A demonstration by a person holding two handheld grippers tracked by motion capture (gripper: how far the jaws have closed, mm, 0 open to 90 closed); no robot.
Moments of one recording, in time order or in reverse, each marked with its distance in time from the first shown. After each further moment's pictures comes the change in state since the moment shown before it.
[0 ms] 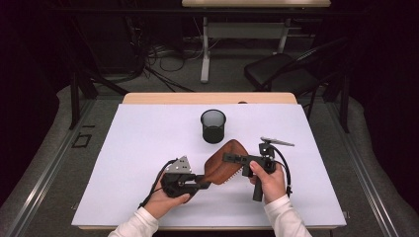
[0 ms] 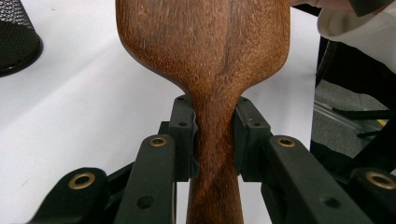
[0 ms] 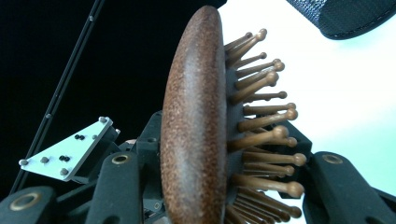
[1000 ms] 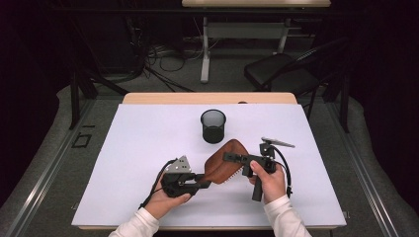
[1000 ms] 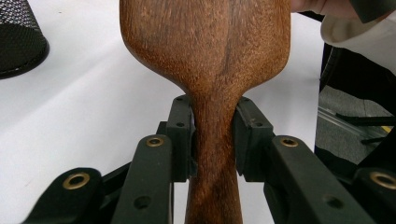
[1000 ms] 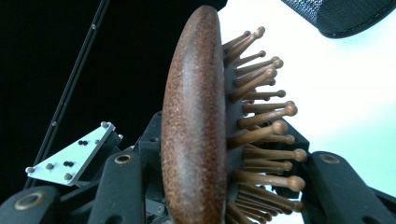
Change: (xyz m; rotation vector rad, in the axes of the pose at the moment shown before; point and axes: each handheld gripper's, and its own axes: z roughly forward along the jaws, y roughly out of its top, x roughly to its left) left arm 0.001 -0.001 0.001 -0.026 0.009 -0.010; right arm -0.003 -0.001 0.000 -0.018 0.009 0.041
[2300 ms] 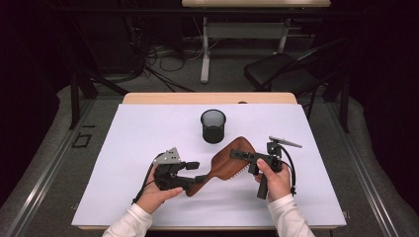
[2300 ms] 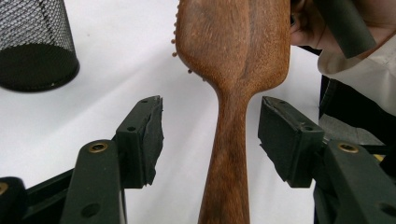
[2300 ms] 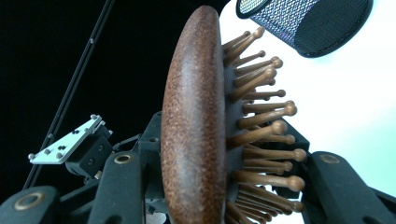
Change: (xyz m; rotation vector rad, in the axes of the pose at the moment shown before) left arm 0.021 0.004 -0.019 -0.075 -0.008 -0.073; right arm -0.011 0.007 -0.014 -0.051 -0.011 0.003
